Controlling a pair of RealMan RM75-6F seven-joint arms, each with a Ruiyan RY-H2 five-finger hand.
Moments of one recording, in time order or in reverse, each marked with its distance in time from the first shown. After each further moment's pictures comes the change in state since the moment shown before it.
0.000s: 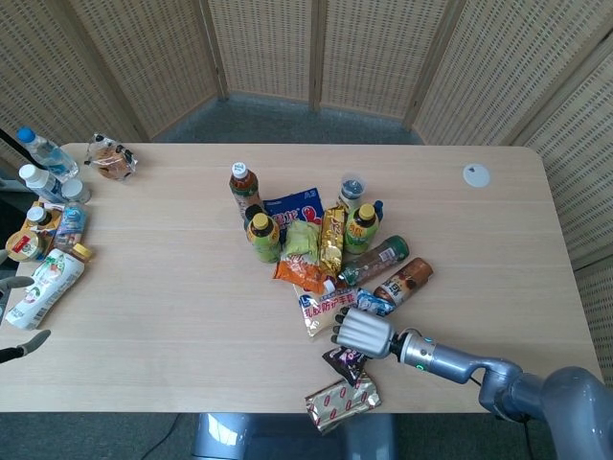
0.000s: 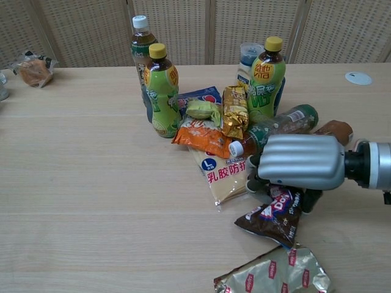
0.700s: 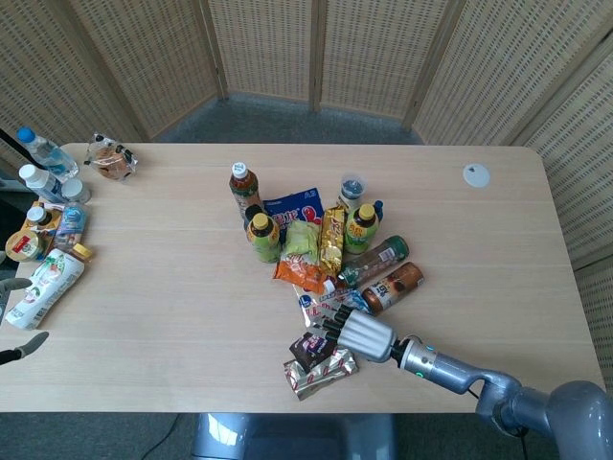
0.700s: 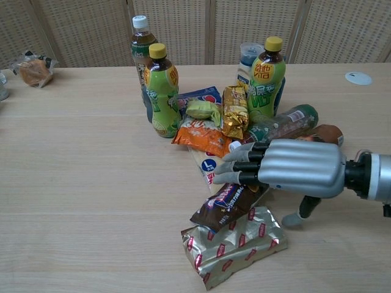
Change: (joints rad) left arm 0.005 0.004 0.005 0.002 0.007 0.013 0.002; right arm -0.075 -0.044 0.059 0.021 -0.028 -0.020 -0.033
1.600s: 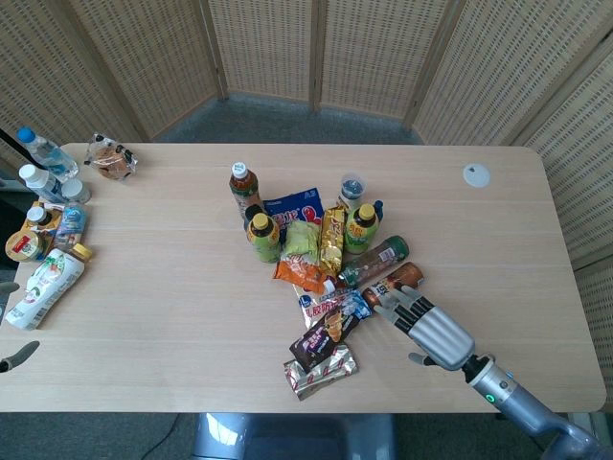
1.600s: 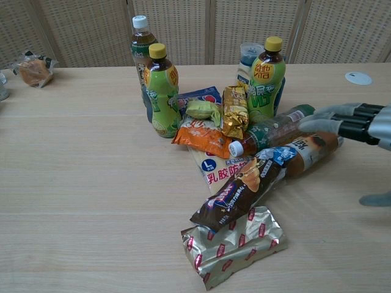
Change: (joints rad) left arm 0.035 0.050 0.031 -0.012 0.080 0.075 -0.080; right arm -0.290 0.253 0.052 -0.217 0.065 0.211 0.016
